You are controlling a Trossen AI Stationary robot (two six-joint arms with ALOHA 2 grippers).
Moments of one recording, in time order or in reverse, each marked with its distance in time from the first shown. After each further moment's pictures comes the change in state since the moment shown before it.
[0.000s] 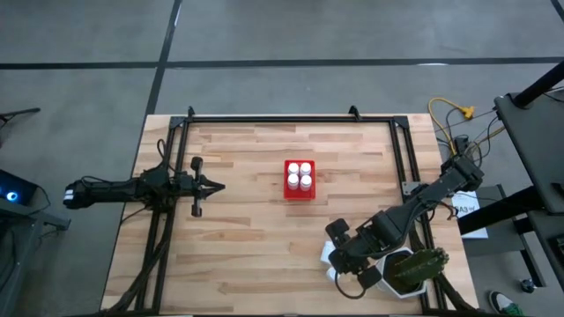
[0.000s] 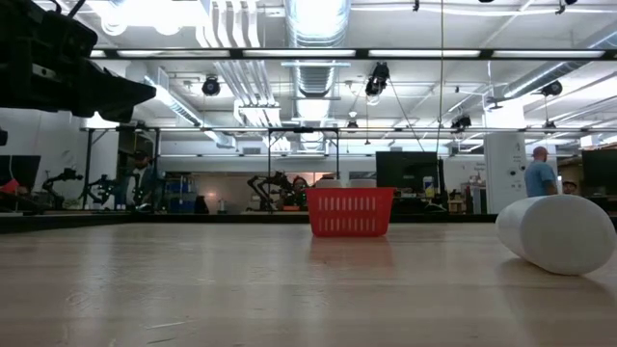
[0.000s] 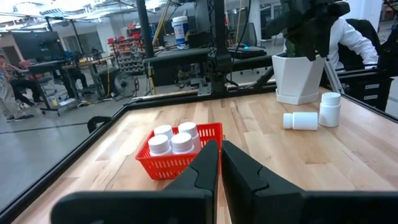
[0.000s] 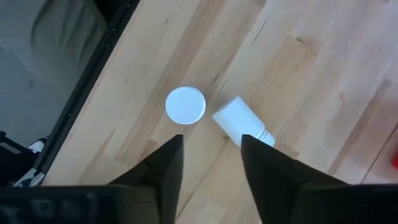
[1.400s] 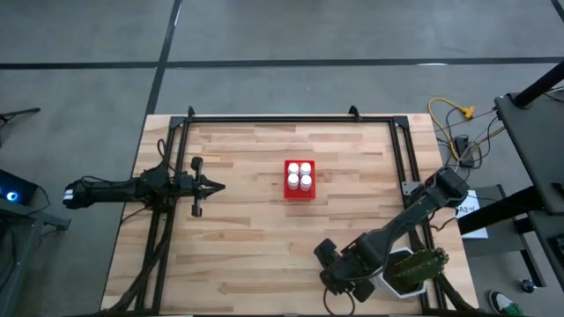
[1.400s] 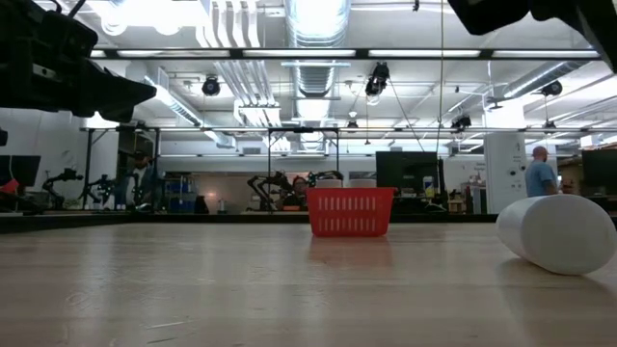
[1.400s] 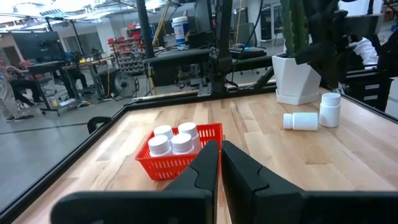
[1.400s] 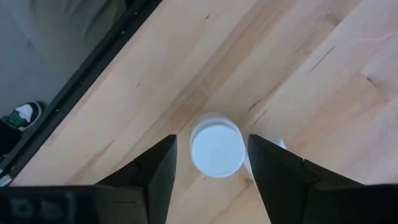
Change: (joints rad) left arm 0.000 0.007 0.000 0.008 0.001 0.000; right arm 0.047 0.186 0.001 0.137 -0.045 -0.159
